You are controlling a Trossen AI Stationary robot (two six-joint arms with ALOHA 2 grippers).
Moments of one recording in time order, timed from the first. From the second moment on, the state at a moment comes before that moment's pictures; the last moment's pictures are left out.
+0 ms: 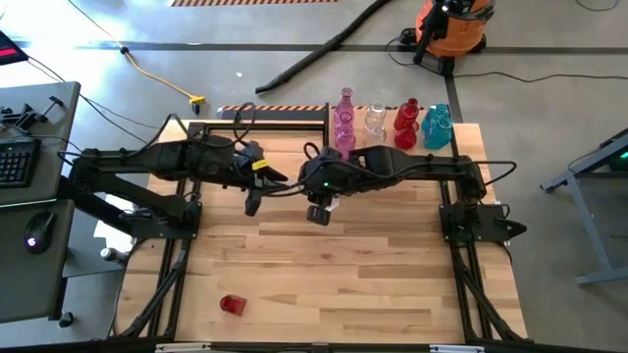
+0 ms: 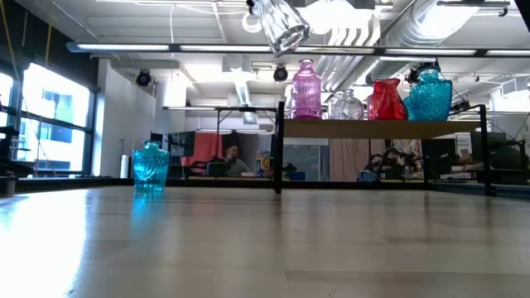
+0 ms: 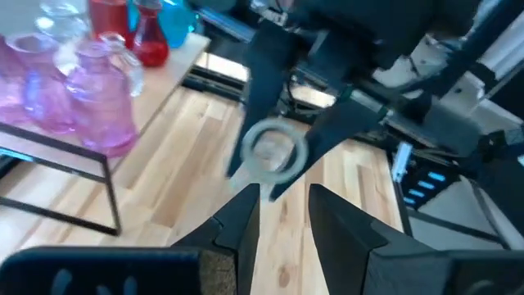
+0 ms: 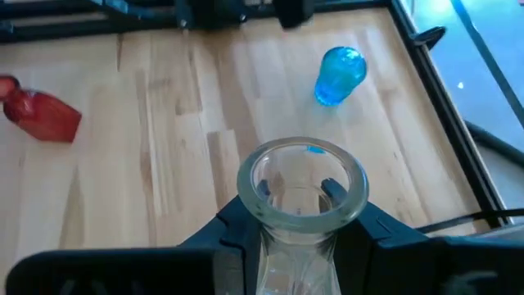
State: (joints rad) left arm -0.02 1.13 1.26 -0.54 -0.06 -0.31; right arm 0.09 1.93 2.21 -1.13 0.24 0.18
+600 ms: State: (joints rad) left arm -0.02 1.03 1.26 -0.62 -0.15 -0.31; right arm 0.09 1.66 2.21 -1.19 0.52 0.16
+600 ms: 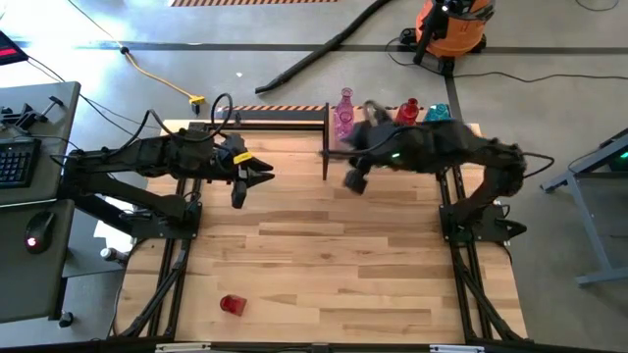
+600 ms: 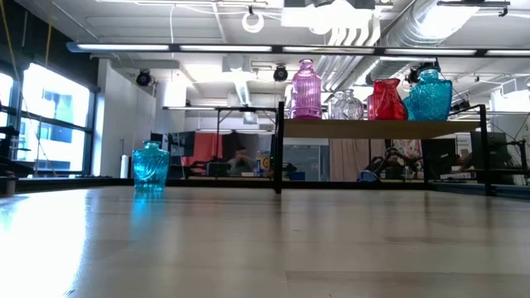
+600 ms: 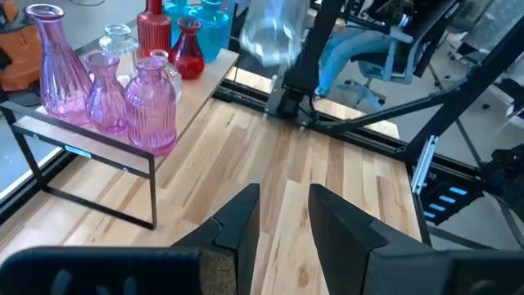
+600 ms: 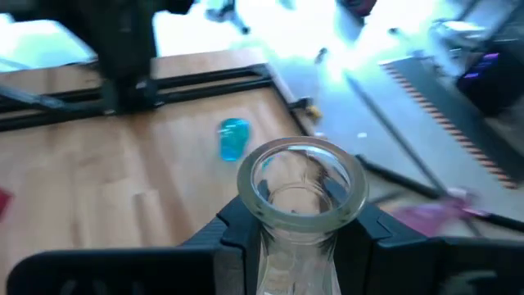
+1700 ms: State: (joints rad) left arm -0.02 1.03 1.26 -0.62 -0.23 -0.25; right arm 0.09 1.03 1.16 -0.58 0.81 0.27
